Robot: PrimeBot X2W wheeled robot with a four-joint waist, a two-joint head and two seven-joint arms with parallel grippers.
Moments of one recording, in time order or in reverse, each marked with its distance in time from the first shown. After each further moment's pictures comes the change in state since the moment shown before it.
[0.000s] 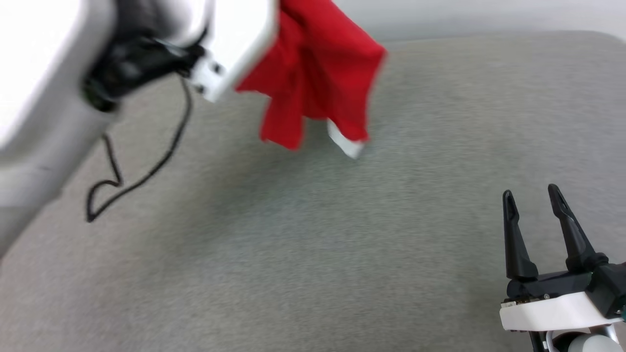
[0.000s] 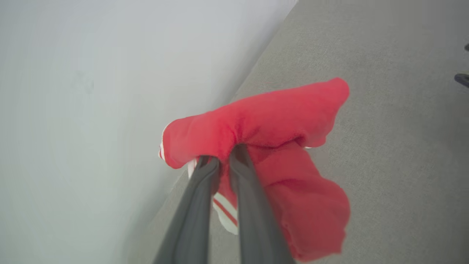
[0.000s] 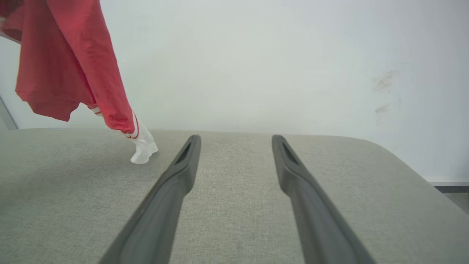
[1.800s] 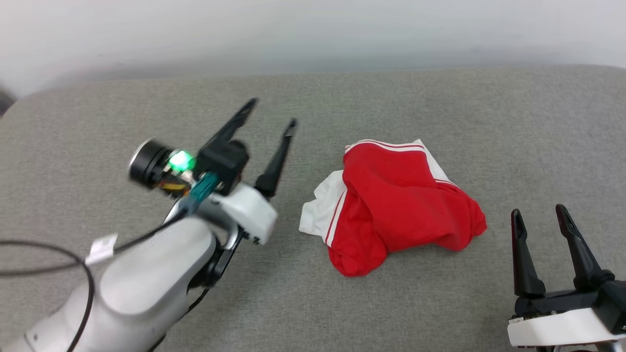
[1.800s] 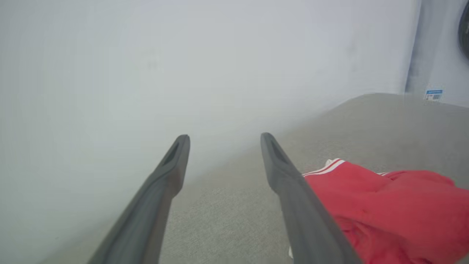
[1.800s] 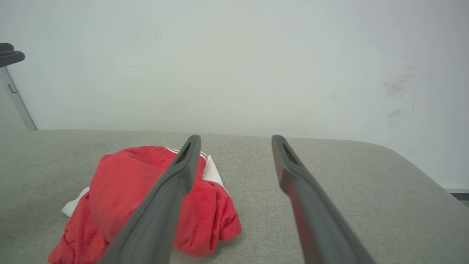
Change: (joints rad) left arm 0.581 -0.060 -0.169 0.121 0.165 0.420 -1.157; right arm 0.060 0.001 -0.031 -0.001 0.001 0.000 0.000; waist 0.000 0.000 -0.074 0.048
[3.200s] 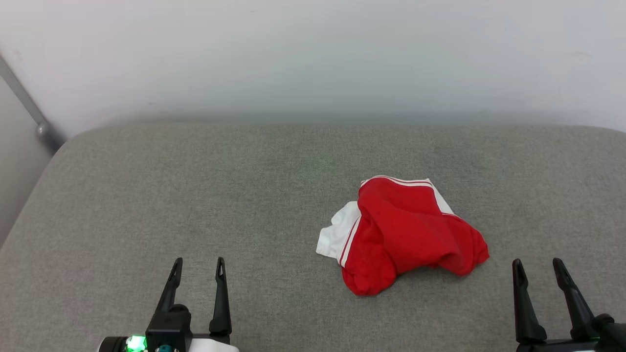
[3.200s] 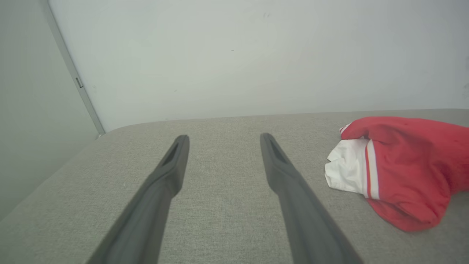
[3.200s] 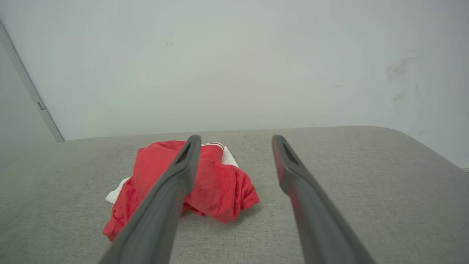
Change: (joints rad) left arm 0.908 -0.391 0.801 -0.117 0.560 -0.063 -0.073; right arm 0.145 0.000 -0.009 0.030 0.097 0.000 0.000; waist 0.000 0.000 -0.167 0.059
